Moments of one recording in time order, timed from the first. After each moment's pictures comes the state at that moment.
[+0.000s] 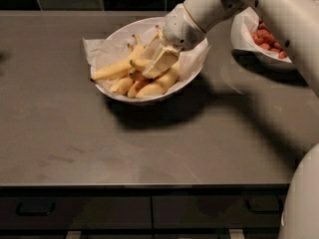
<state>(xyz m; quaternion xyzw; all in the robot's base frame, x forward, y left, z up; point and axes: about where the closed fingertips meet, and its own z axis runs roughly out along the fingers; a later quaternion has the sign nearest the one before) 0.602 0.014 0.924 -0.72 0.58 0.23 0.30</state>
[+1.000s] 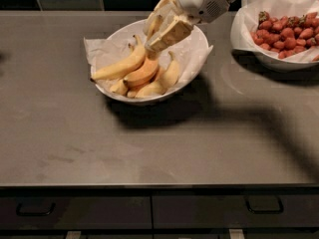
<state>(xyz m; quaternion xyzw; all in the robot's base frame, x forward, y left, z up) 0.564 0.005 1.019 -0.73 0.52 0.19 0.39</state>
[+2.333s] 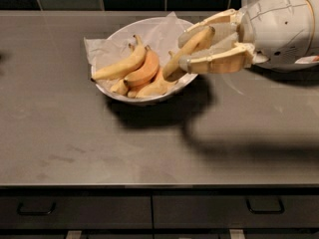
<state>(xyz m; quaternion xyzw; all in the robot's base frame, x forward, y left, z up) 0.442 -0.058 1.053 -0.62 0.47 0.34 0.54</state>
